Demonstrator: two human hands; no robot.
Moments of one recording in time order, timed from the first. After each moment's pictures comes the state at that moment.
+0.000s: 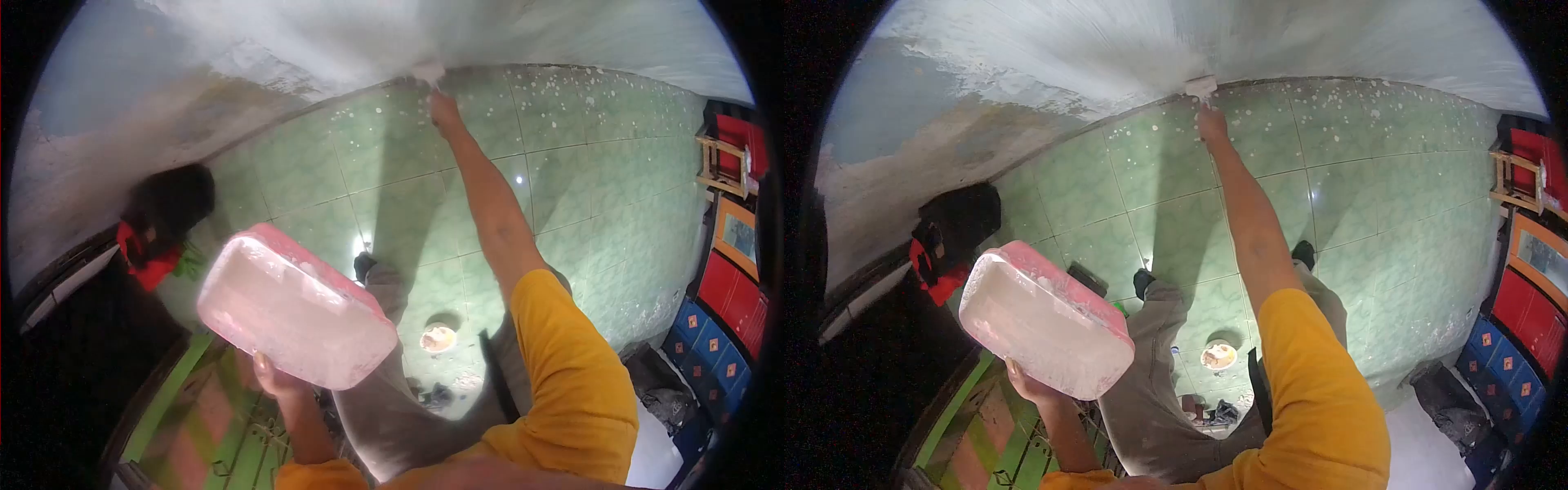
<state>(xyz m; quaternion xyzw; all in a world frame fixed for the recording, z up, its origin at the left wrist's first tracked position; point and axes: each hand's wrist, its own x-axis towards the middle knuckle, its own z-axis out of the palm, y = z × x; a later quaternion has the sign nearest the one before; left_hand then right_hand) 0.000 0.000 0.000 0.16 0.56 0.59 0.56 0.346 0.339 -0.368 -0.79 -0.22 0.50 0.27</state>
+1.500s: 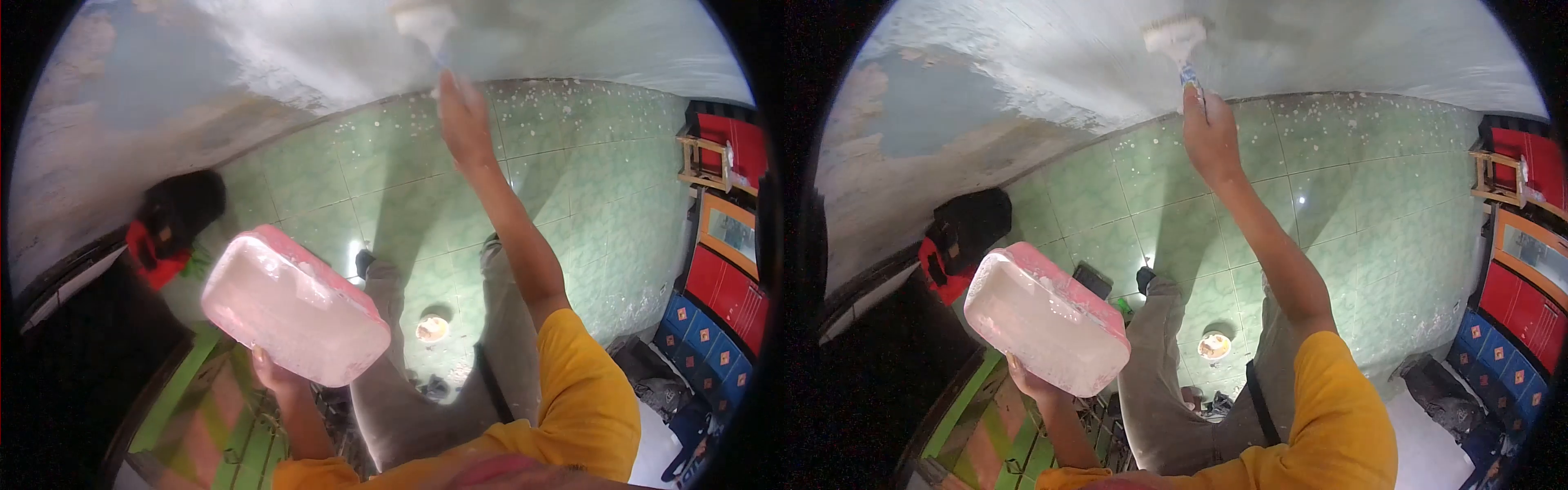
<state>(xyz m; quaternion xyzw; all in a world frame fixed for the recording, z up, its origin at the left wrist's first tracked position) -0.016 0.026 0.105 0.17 0.60 0.58 0.52 0.279 0.293 0.013 -0.65 -0.43 0.42 0.46</state>
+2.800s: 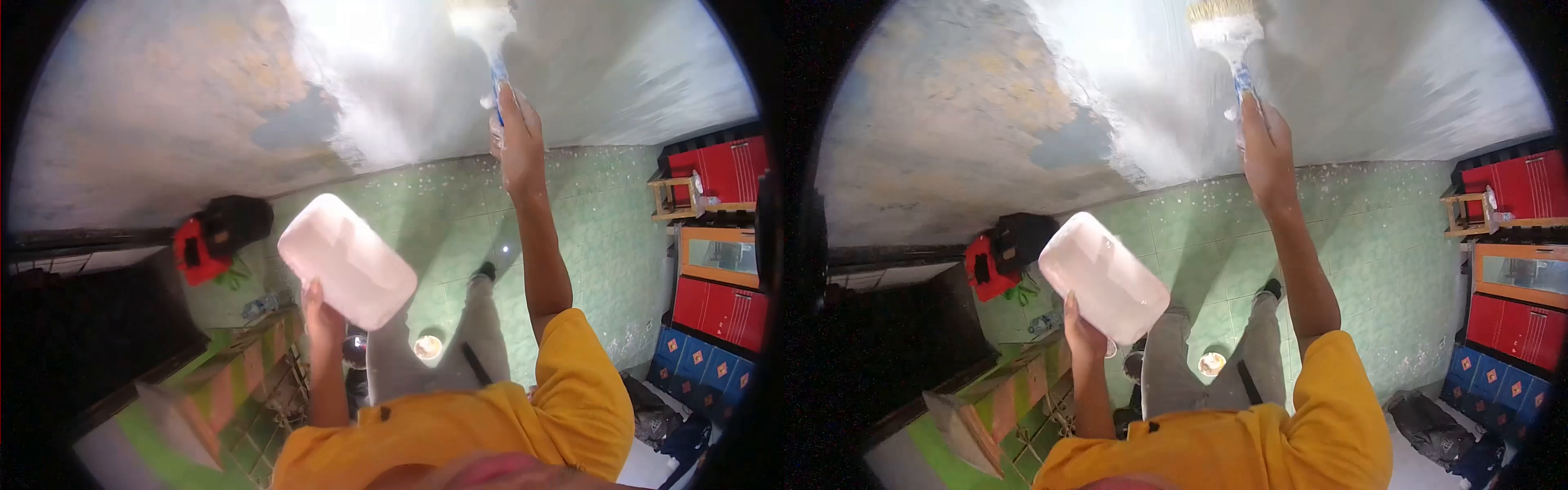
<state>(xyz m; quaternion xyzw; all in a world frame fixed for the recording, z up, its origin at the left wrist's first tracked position) -0.001 0.052 0.302 0.15 0.47 0.62 0.61 0.276 0.256 0.408 -0.53 -0.41 0.48 0.56</state>
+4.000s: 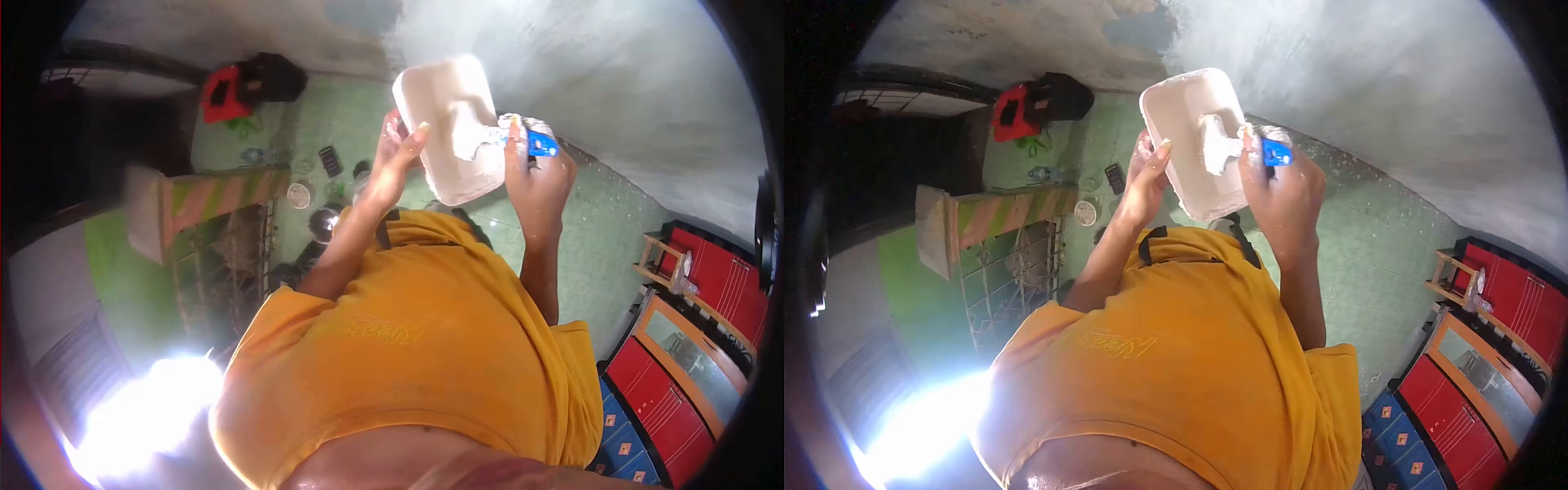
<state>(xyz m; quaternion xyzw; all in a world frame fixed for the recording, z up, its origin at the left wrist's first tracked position) 0.170 0.024 0.462 0.26 0.46 0.59 0.61 0.350 0.079 0.545 -0.48 -0.74 0.20 0.43</state>
